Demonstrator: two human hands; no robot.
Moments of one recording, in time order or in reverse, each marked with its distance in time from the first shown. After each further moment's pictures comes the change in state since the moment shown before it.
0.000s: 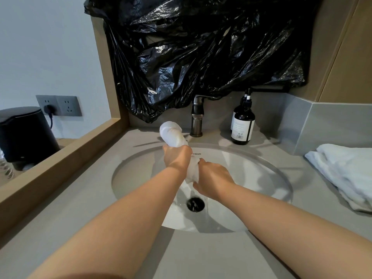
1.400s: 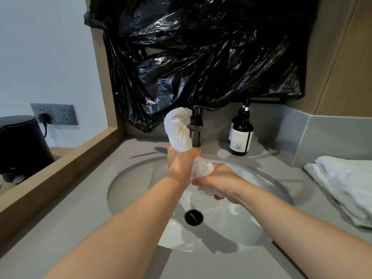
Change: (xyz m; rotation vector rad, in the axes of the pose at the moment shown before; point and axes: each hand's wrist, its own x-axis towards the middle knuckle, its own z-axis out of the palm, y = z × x) left_hand -0.019 0.017 0.010 -0.330 -0.177 0.120; right_hand -0.001 0.014 -0.034 1.053 -0.203 0.337
